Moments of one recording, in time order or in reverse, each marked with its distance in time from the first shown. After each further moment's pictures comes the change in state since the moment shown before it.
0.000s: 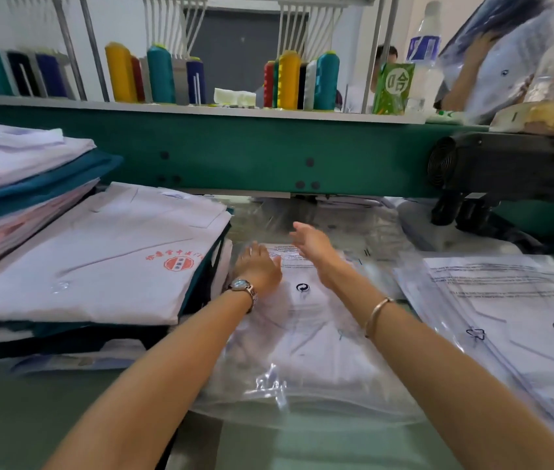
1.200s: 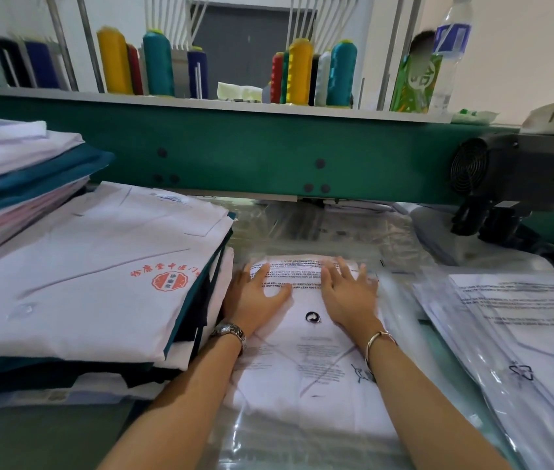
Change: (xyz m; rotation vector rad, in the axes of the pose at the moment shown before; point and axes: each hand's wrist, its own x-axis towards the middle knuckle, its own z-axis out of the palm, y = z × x) left_hand 0.031 -0.042 0.064 -0.342 0.301 0.066; right_hand 0.047 0.111 -0.027 -1.104 0.287 -0.028
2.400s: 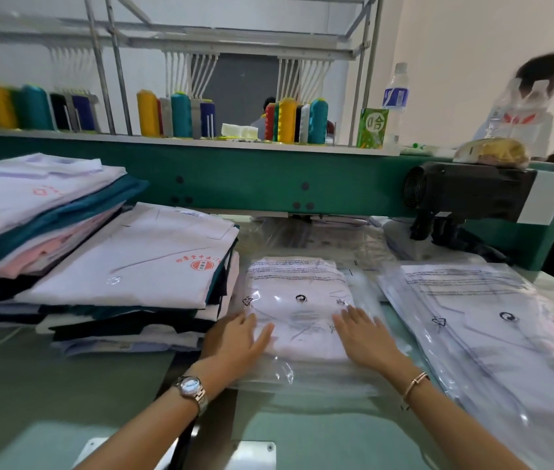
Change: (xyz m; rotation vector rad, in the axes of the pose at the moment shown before) left_hand -0.168 0.026 -0.085 0.145 -0.237 0.144; right_hand -0.162 0.039 -0.068 -0.014 -0.263 -0.071
